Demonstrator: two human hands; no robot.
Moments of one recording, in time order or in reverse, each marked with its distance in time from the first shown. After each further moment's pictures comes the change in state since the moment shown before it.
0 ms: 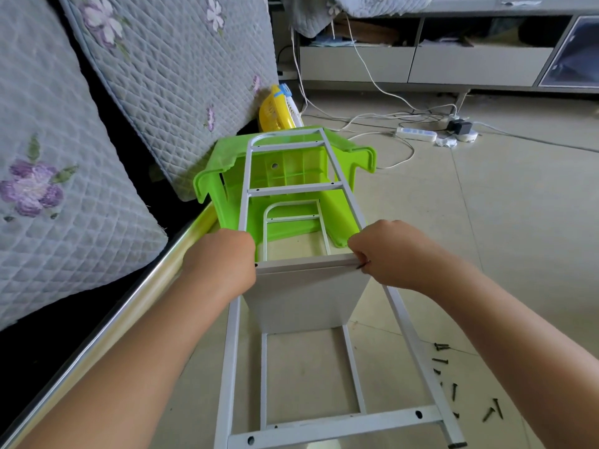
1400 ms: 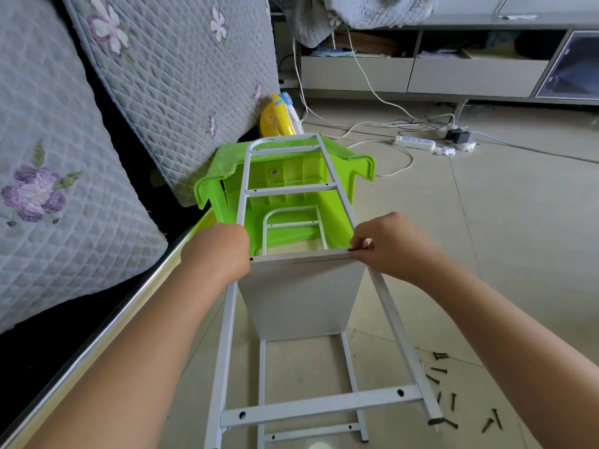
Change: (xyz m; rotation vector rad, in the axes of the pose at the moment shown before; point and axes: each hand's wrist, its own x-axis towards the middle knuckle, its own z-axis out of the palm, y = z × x) left_hand 0.032 -0.013 0.009 -0.056 0.030 -0.043; right_hand 0.011 0.012 0.005 0.349 0.222 0.115
